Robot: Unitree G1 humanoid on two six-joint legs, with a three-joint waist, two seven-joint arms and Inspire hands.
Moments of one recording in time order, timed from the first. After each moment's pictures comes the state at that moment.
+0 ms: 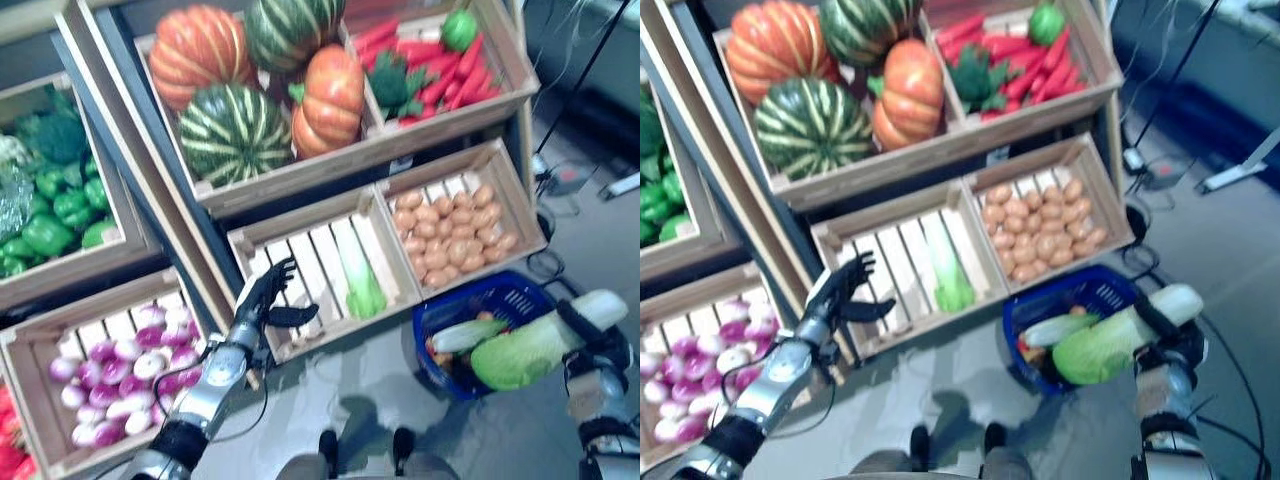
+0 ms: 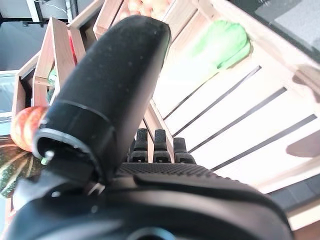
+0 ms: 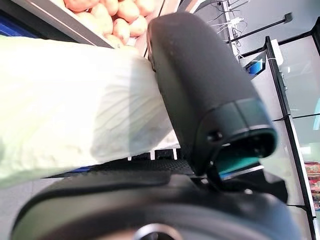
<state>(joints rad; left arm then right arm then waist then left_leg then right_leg) -0.24 0.50 -0.37 0.35 -0.40 -0.18 0.12 -0.40 -0.58 -0.16 1.01 0.99 -0.25 -0.23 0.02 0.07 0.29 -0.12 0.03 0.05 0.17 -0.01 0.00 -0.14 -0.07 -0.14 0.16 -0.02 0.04</state>
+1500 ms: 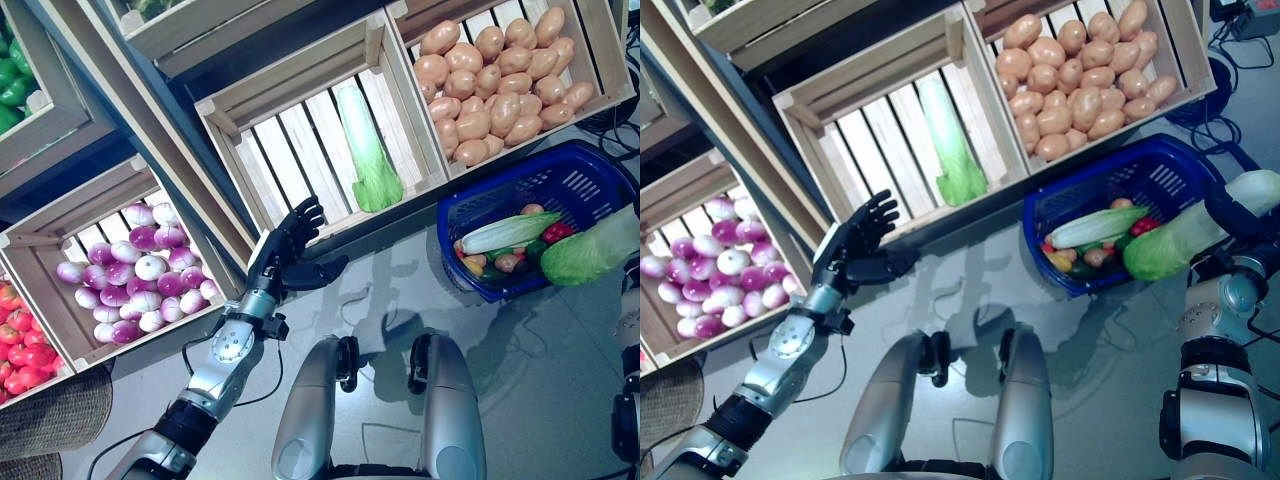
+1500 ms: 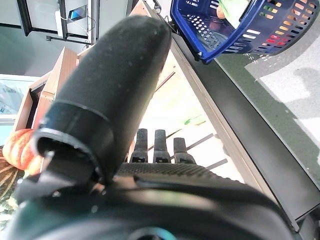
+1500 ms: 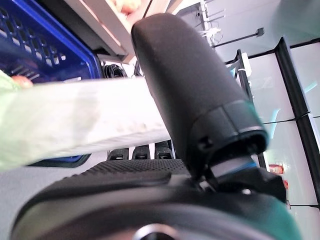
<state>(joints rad) -0.22 0.52 -0.41 0.16 -0.59 -0.31 0.10 -0.59 -0.77 -0.18 0.93 0.92 -0.31 -0.25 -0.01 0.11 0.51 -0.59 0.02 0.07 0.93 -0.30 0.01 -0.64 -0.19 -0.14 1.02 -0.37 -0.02</state>
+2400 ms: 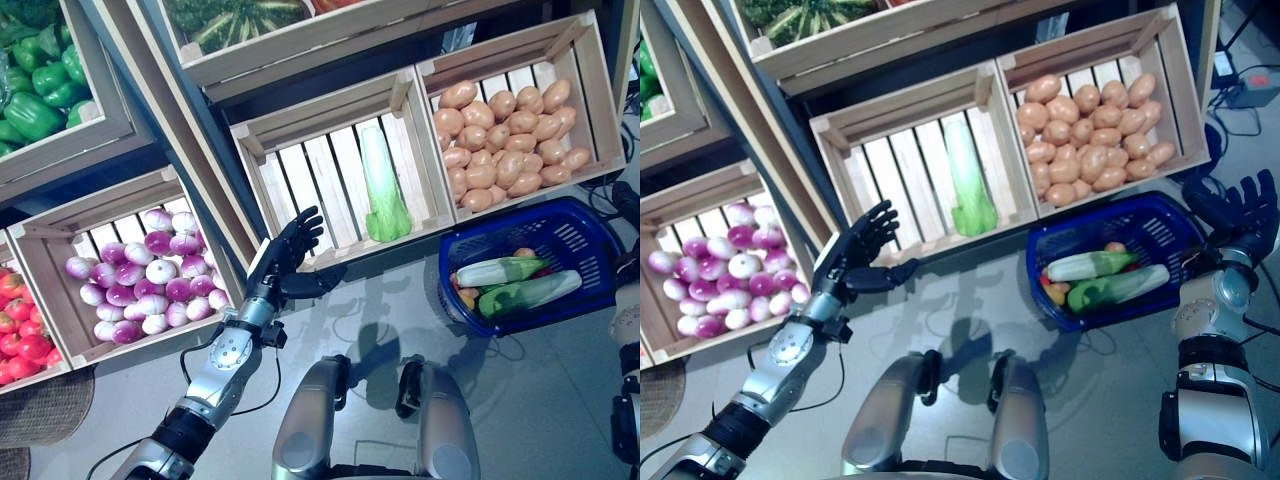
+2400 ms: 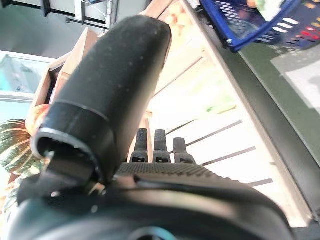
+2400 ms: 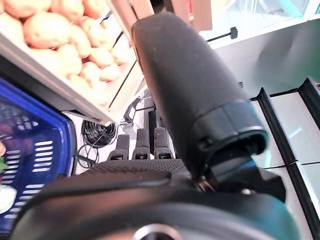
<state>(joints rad) -0.19 0.52 -0.40 0.16 -0.59 -0.31 0.08 -0.58 -0.73 -0.15 0.90 0.96 -0.26 -0.16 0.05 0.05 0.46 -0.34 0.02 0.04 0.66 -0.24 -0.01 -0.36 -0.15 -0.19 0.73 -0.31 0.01</state>
